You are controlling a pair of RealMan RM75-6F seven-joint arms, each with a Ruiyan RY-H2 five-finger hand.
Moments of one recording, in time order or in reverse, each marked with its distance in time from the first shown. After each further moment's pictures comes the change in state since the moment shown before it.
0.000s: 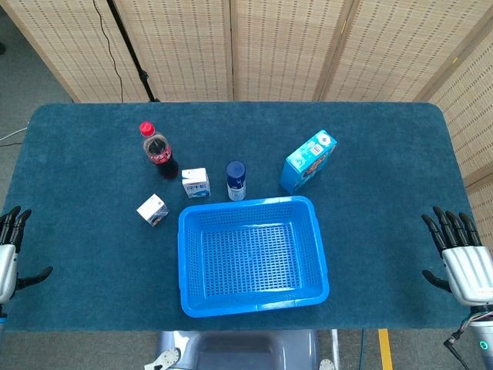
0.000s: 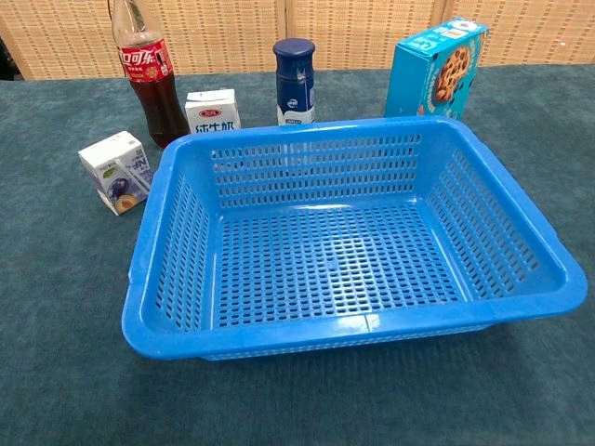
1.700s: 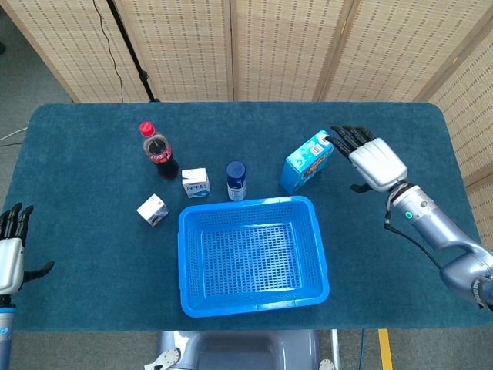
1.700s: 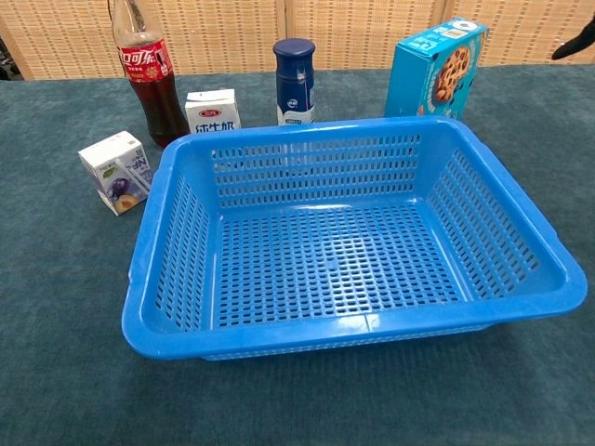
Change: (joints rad) left arm -0.043 -0.064 -0.039 0.008 -0.119 -0.014 0.143; right arm 0.676 -0.112 0.141 0.400 -0.063 -0.607 0.364
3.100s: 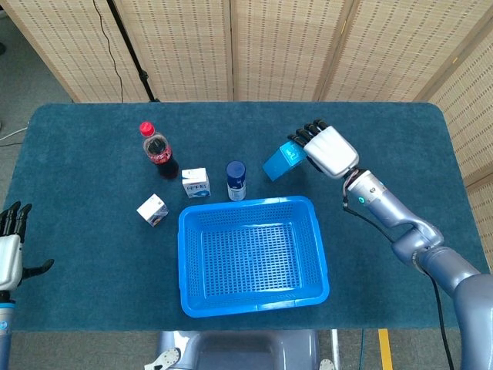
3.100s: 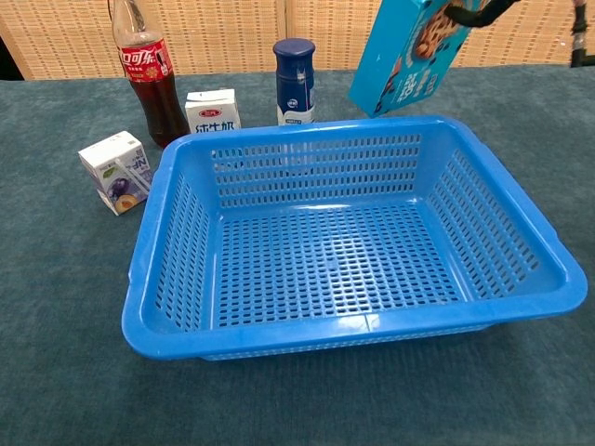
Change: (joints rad) left arm -0.022 0.011 -0.007 -0.002 -0.051 -0.023 -0.034; right arm 0.167 -0.293 -0.099 0.394 -0.028 0.216 -0.041
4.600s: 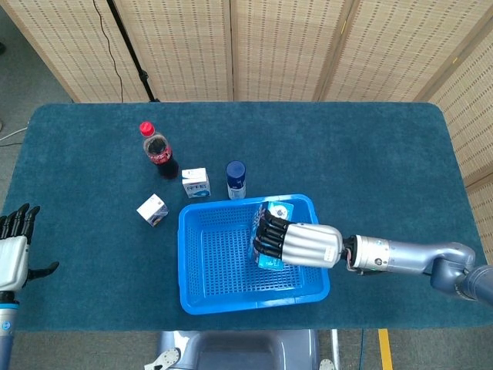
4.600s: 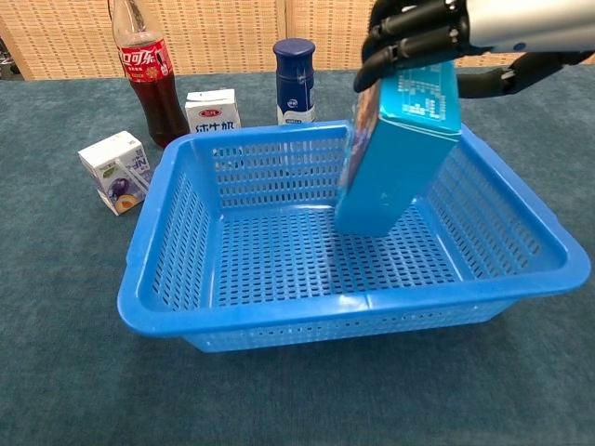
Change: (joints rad) left arm -0.014 0.002 0.020 0.006 0.006 -0.032 -0.006; right arm -0.002 0.298 -0.131 -0.453 -0.577 0.278 -0.358
